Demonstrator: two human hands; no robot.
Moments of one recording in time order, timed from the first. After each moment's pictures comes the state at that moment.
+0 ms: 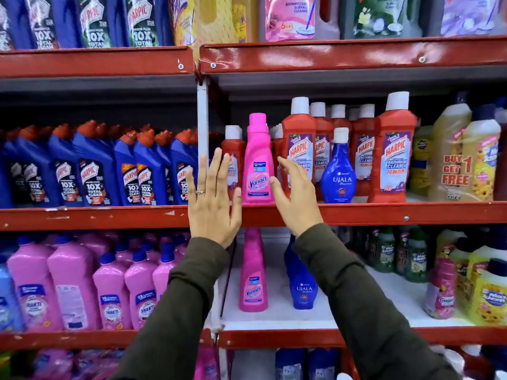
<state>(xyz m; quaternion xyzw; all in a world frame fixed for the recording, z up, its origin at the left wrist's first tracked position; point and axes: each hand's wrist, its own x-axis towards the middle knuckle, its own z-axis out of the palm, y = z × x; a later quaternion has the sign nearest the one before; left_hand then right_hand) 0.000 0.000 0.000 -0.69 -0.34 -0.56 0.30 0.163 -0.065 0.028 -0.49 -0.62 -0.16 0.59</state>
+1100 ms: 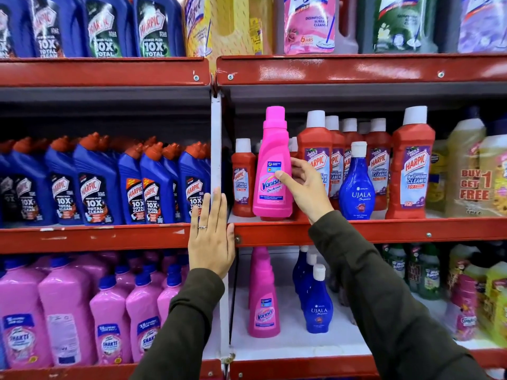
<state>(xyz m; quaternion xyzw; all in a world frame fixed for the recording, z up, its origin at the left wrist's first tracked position) -0.023 0.076 -0.046 -0.71 -0.39 -0.51 0.30 0.160 -0.022 0.073 -0.44 -0.57 0.10 0.69</state>
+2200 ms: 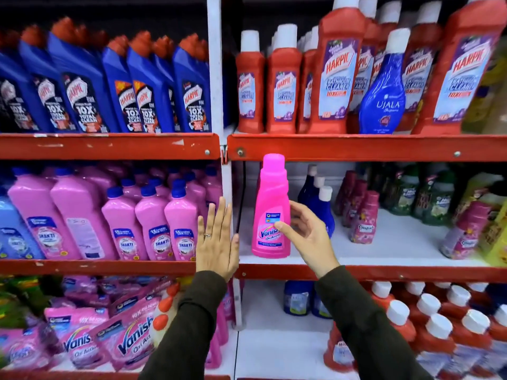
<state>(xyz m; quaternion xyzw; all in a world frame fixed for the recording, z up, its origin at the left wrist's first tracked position) -0.041 0.040 -0.233 -0.76 -0.39 -0.47 0.20 0.143 -0.078 -0.161 -0.48 -0.55 0.25 0.64</state>
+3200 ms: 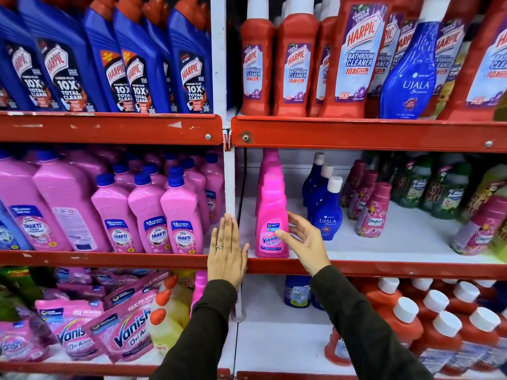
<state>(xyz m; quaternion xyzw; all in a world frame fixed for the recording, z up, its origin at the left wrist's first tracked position) -0.019 0.073 -0.313 -0.76 -0.43 -0.45 0.20 0.159 -0.025 -0.228 -0.53 -0.50 0.30 0.61</state>
